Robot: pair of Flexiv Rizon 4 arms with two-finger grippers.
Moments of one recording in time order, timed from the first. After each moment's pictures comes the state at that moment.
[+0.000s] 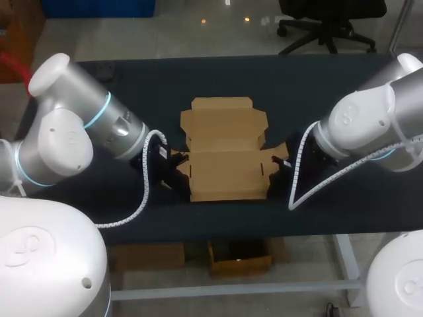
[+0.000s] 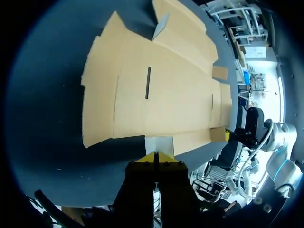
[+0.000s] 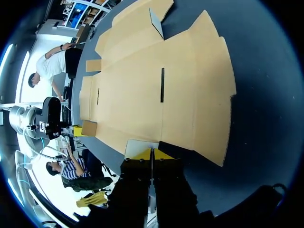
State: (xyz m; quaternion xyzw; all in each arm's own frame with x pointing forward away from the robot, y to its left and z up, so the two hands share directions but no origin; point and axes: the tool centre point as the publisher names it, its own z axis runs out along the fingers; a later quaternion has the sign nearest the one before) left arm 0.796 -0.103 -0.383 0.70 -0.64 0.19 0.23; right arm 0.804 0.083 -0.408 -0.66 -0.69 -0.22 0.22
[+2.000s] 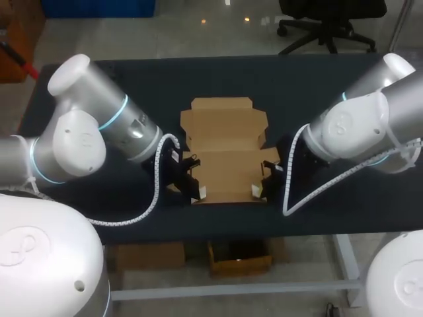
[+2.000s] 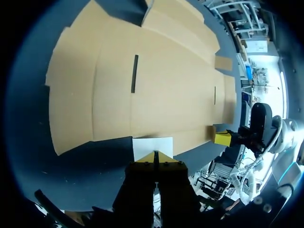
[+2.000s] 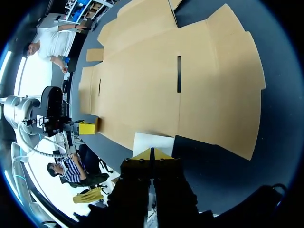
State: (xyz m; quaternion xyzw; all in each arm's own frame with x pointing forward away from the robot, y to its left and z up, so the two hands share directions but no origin) left arm 0.793 -0.124 -0.397 0.69 -0.66 0.18 0.23; right arm 0.793 0.101 -0.413 -0.64 -0.70 -0.20 0.22
